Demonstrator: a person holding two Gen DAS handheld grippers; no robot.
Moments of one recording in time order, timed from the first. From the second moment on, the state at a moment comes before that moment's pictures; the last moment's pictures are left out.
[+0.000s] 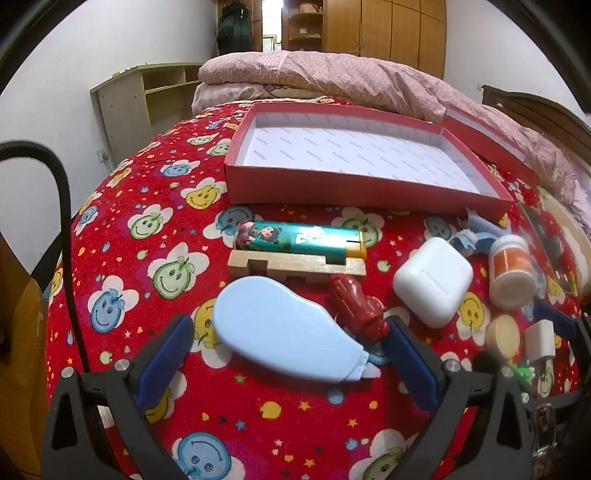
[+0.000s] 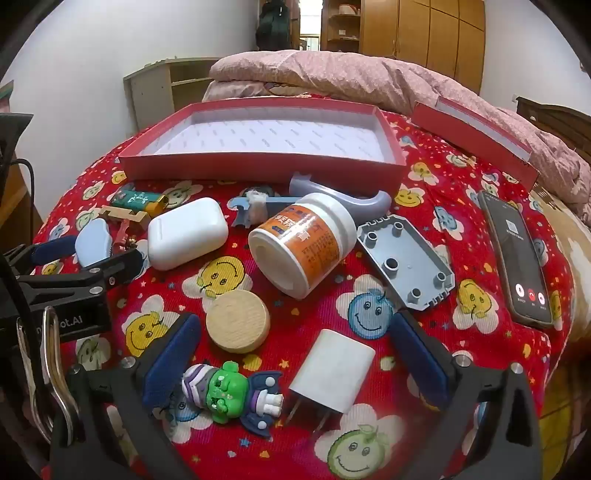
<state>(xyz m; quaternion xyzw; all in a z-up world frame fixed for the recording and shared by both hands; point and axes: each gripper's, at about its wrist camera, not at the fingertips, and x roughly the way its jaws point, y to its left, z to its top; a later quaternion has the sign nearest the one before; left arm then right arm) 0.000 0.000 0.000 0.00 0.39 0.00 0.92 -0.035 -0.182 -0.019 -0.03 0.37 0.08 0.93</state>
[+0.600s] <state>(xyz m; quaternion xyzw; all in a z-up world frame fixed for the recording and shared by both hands) 0.004 0.003 0.004 0.00 0.39 -0.01 0.92 -0.036 -0.182 -0.019 -0.04 0.37 0.08 0.92</state>
